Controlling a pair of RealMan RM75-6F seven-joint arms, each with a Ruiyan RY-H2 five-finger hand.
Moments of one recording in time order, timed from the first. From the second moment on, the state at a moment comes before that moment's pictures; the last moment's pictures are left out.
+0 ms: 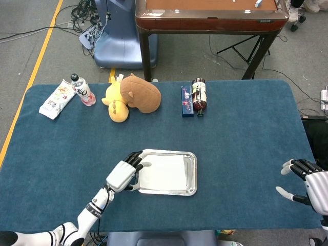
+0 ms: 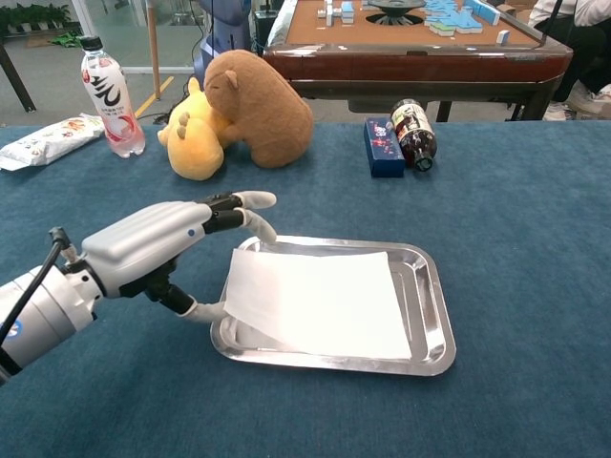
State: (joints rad) left arm -0.58 -1.78 -0.03 -1.27 1.60 1.21 0.01; right arm 0.03 -0.97 0.00 -1.64 -1.70 1.63 0.18
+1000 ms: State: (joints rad) left arm -0.62 -1.84 -0.07 -1.25 1.55 1.15 0.10; right arm 0.03 -0.97 0.00 -1.63 -1.71 1.64 0.19
